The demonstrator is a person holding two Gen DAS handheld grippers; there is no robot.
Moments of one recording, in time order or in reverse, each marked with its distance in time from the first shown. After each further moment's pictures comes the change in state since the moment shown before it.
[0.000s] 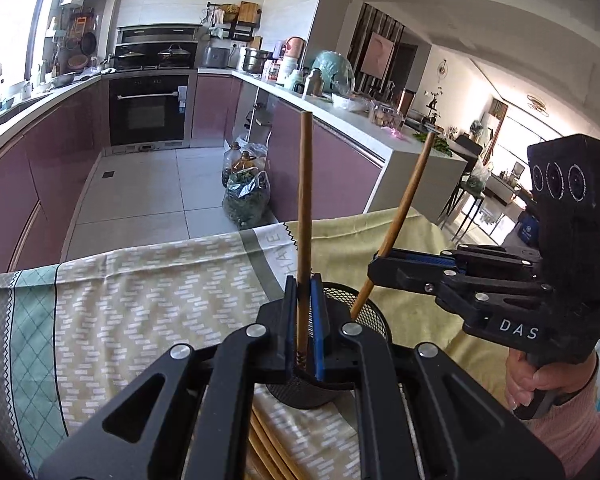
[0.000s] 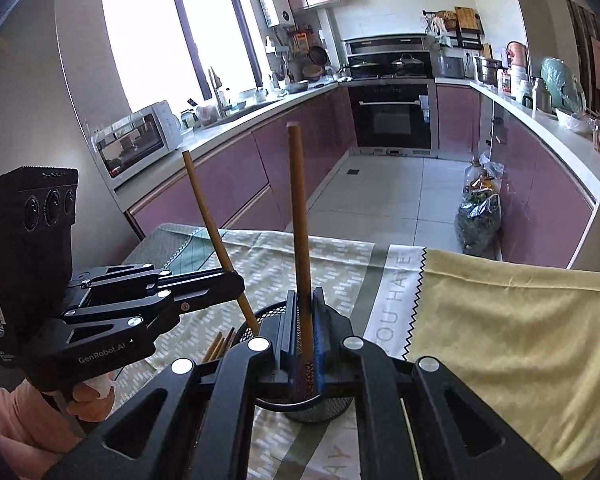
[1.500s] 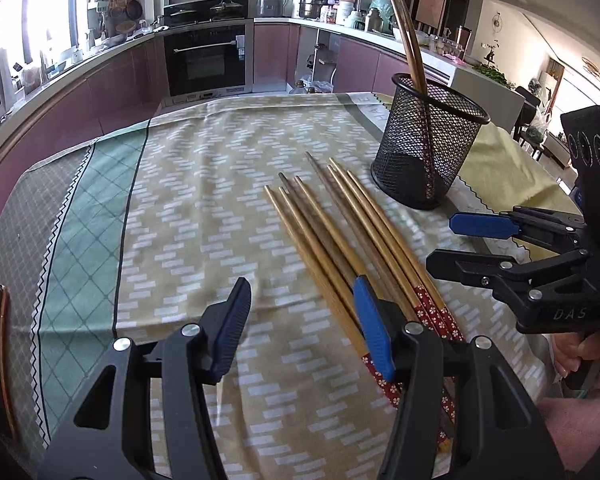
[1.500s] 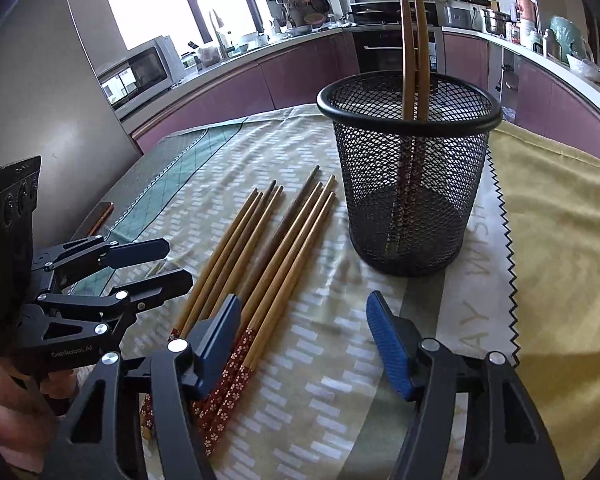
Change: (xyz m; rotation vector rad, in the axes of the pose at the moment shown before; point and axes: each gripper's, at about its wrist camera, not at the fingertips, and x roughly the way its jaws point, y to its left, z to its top) left arm -0.043 0.056 -0.163 -0.016 0.184 0.244; right arm 0.041 0.068 -0.125 0.024 0.165 0.001
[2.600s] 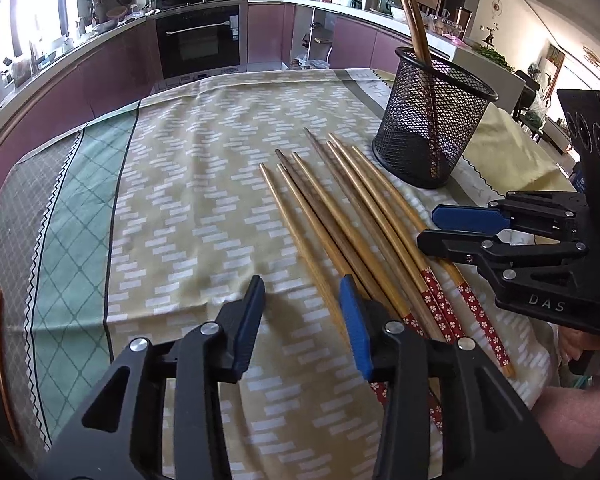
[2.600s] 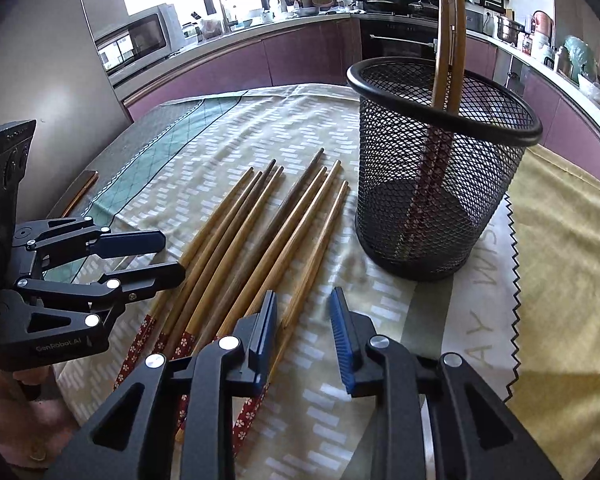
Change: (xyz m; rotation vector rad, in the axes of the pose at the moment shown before) left arm 0.013 -0.005 0.006 0.007 0.082 -0.014; right arm 0.017 0.007 0.005 -0.084 0.079 -0.070
